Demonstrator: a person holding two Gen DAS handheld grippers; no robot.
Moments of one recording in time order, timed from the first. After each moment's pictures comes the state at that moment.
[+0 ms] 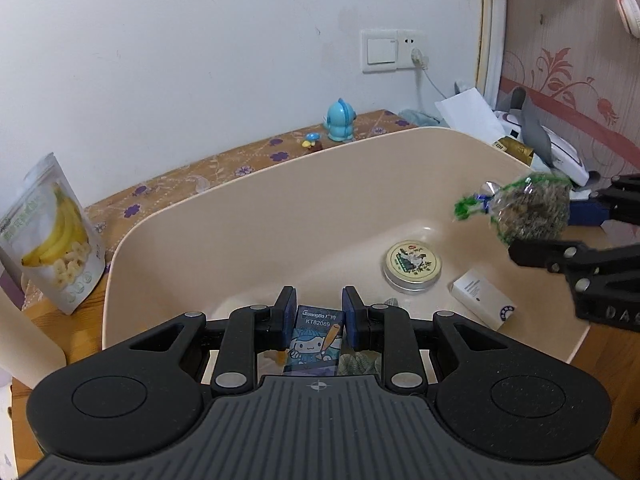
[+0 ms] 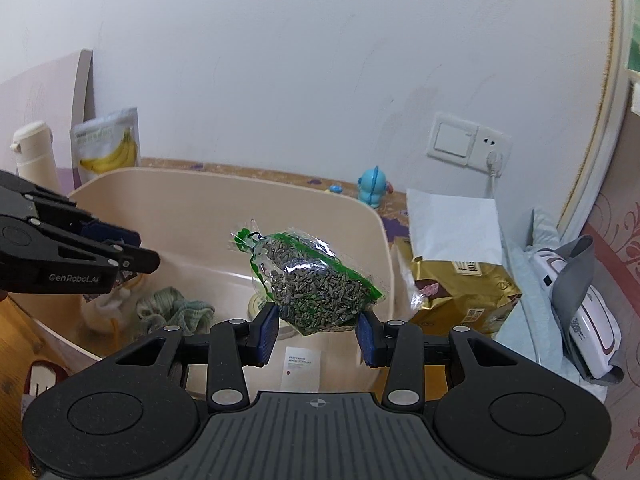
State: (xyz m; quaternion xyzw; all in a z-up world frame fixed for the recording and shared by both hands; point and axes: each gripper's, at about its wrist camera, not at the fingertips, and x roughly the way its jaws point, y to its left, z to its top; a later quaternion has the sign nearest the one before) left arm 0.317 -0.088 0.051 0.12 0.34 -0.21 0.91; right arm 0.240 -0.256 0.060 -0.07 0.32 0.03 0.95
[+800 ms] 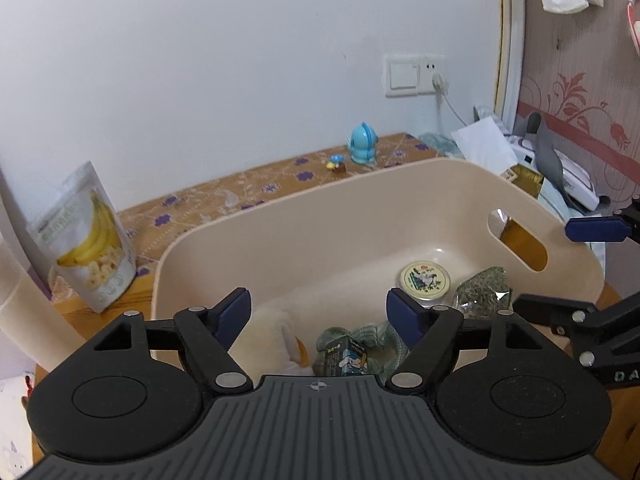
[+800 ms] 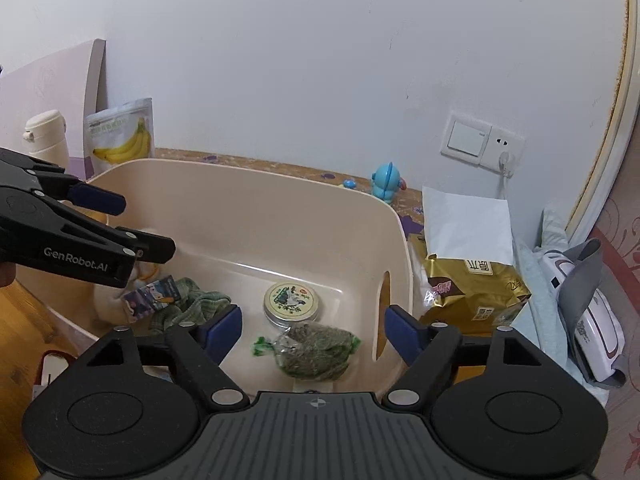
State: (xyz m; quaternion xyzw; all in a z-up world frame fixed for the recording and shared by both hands) left arm 0.297 -0.076 0.079 0.11 0.31 -0.17 0.93; right arm 0.229 -0.247 0.071 -0.07 0.32 0.04 0.94
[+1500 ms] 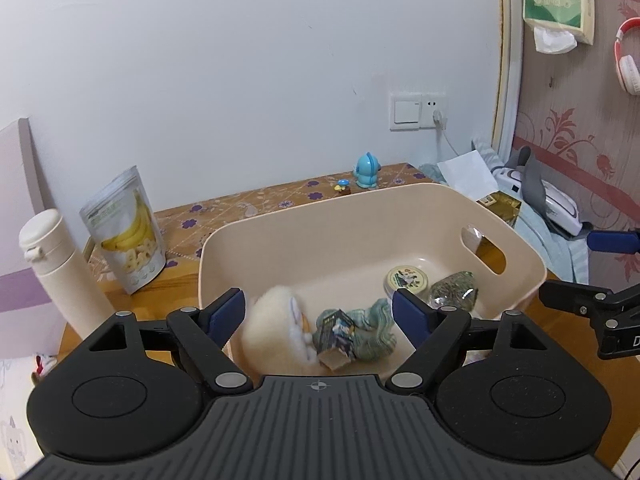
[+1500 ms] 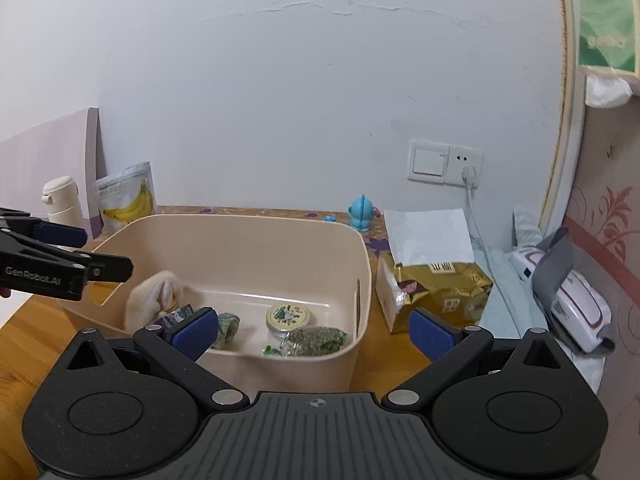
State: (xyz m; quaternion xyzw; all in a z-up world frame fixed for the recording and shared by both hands) left arm 0.220 -0.050 0.108 0.08 0.28 -0.16 0.94; right arm 0.161 -0.269 0.094 -0.01 0.26 0.02 0.97
